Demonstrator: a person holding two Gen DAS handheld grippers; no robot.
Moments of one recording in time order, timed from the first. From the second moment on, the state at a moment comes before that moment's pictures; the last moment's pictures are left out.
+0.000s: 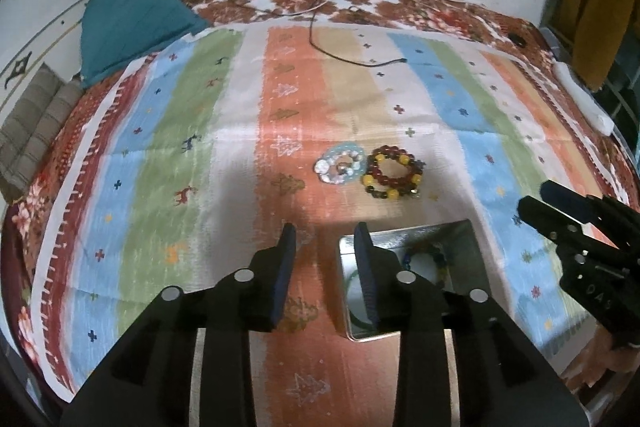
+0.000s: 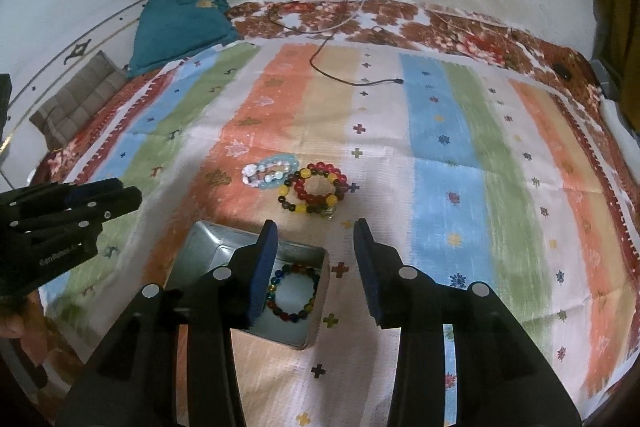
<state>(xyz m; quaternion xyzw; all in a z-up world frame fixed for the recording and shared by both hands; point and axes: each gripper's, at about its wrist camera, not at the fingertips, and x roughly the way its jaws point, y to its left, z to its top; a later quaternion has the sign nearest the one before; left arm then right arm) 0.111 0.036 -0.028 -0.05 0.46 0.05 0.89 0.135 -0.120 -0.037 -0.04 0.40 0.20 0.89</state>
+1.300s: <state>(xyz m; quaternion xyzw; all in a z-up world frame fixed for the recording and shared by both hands) 0.202 0.055 -0.066 -0.02 0.51 0.08 0.85 0.211 -0.095 -0.072 -0.08 0.46 0.16 0.87</state>
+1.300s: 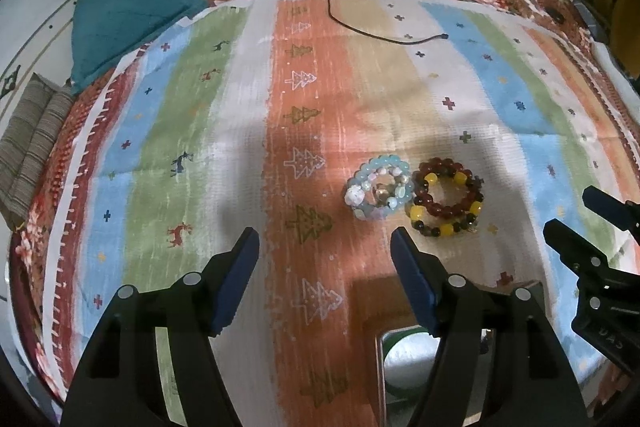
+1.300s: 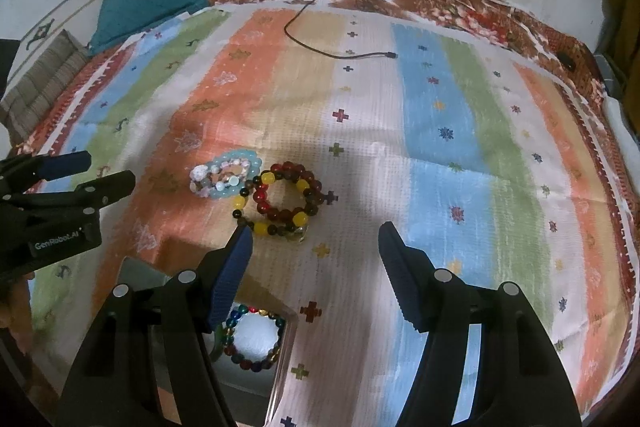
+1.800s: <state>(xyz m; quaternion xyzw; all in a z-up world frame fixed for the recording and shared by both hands) 0.229 0.054 -0.092 -0.01 0.54 0.08 0.84 0.236 -0.087 -0.097 -0.09 0.48 0.15 0.86</state>
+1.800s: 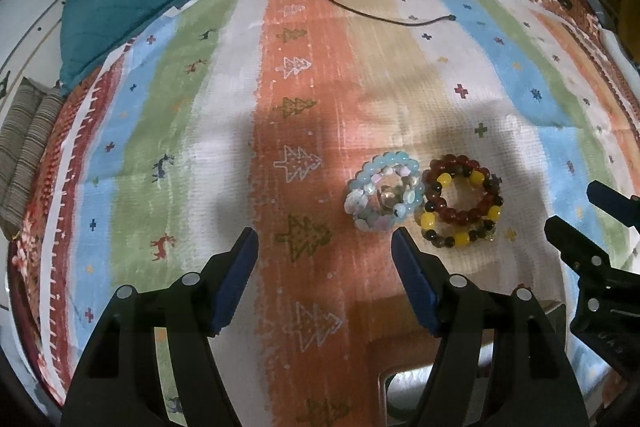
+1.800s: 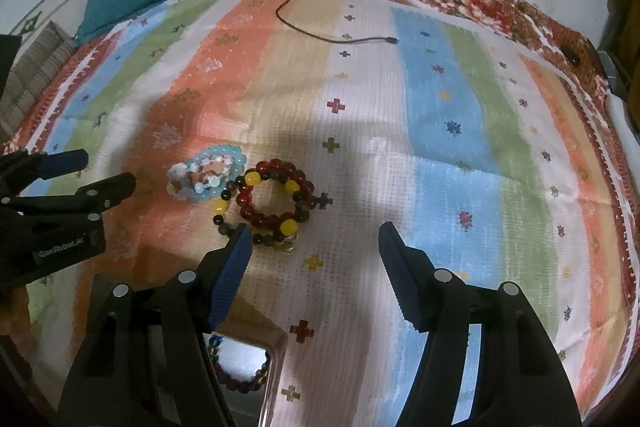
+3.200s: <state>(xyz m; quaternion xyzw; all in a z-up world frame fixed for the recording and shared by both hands) 0.277 0.053 -0.150 -0.03 0.57 0.05 0.82 0.284 -0.065 -0.151 -0.09 0.55 0.17 0.82</state>
